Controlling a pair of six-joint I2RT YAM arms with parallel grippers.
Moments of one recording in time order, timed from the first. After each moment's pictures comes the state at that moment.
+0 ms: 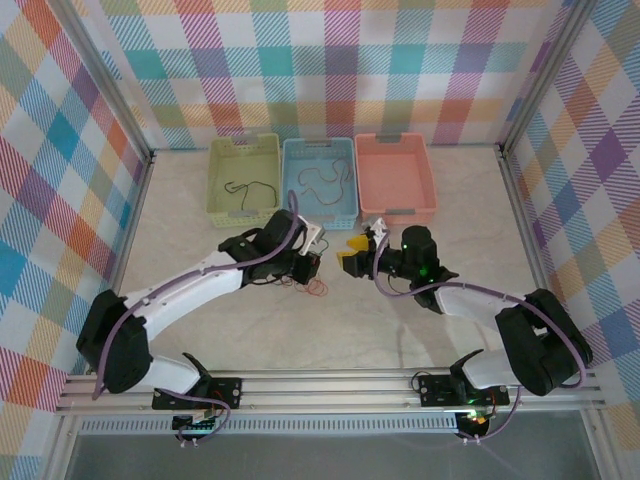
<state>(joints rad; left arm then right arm) -0.73 1.39 1.03 -0.53 0.14 -0.27 0.54 1.36 0.52 0.58 -0.58 0.15</state>
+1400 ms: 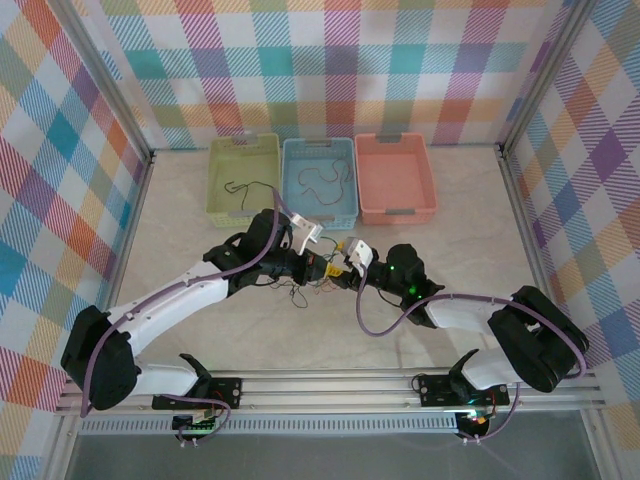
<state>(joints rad) -0.70 1.30 0.94 -0.33 0.46 -0.32 0.71 1.39 0.45 0.76 -0.36 -0.25</state>
